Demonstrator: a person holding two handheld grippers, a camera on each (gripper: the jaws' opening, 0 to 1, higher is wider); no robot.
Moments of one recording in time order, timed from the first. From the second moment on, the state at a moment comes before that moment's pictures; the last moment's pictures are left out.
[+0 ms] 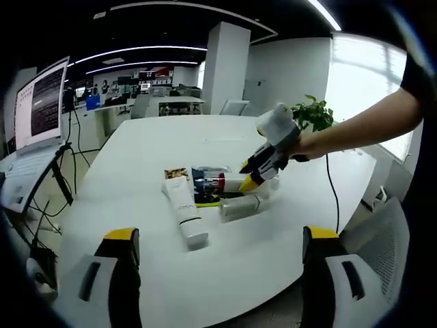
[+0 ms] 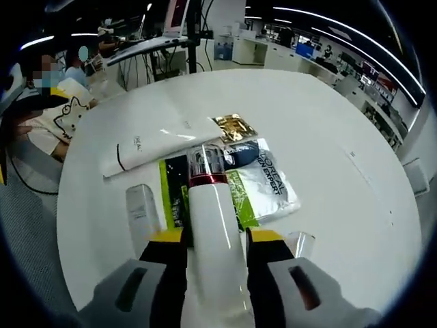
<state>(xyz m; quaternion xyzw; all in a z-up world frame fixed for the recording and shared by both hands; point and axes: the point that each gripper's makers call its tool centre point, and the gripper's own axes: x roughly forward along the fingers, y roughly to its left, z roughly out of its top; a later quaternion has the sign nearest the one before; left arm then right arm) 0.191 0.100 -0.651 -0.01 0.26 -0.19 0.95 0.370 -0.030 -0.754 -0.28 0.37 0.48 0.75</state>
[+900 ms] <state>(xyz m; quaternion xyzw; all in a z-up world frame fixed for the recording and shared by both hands) 0.191 0.103 -0.655 -0.01 0.26 -0.18 0.95 0.371 -0.023 -0.771 -0.34 0.41 0.49 0.69</state>
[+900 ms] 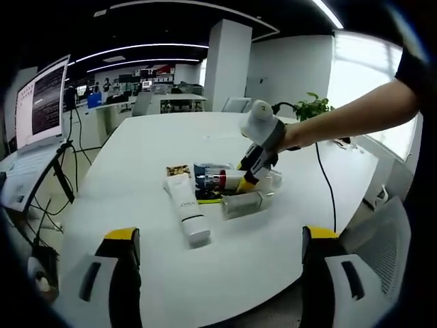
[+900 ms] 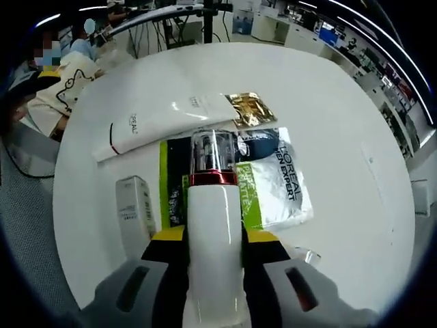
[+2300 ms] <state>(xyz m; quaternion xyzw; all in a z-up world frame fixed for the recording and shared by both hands) 0.205 0.076 -0.607 -0.02 0.21 -0.24 0.95 0.330 -0.038 -0.677 -0.12 0.33 0.48 0.80</state>
